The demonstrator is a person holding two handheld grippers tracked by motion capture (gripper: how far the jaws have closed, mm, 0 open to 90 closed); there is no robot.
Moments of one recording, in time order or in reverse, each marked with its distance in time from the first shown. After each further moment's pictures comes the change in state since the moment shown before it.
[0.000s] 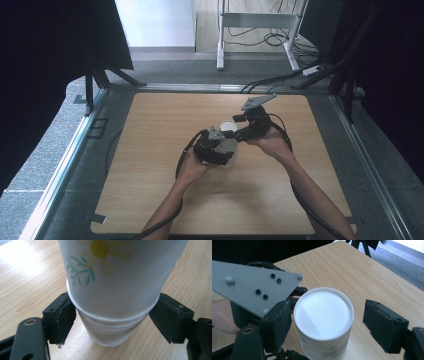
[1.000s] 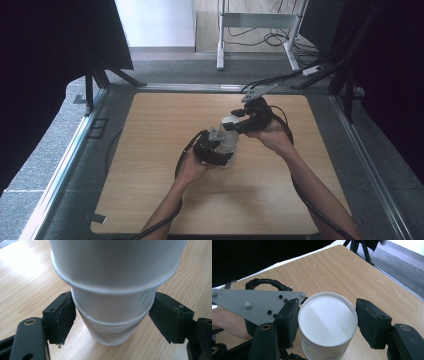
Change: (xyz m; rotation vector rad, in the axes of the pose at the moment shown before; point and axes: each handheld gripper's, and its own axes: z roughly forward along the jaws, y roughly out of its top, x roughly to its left) left arm 0.000 -0.002 0.000 -0.002 0.005 0.031; right arm 0.002 0.025 -0.018 0.006 -0.003 -0.006
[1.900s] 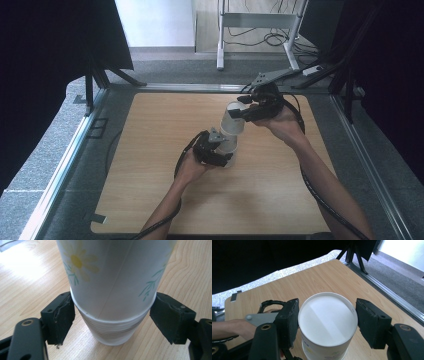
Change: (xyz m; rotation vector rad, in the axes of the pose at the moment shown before) left arm 0.001 -0.003 0.003 0.002 -0.002 0.018; right arm 0.004 0.035 -0.044 -0.048 -0.025 -0.018
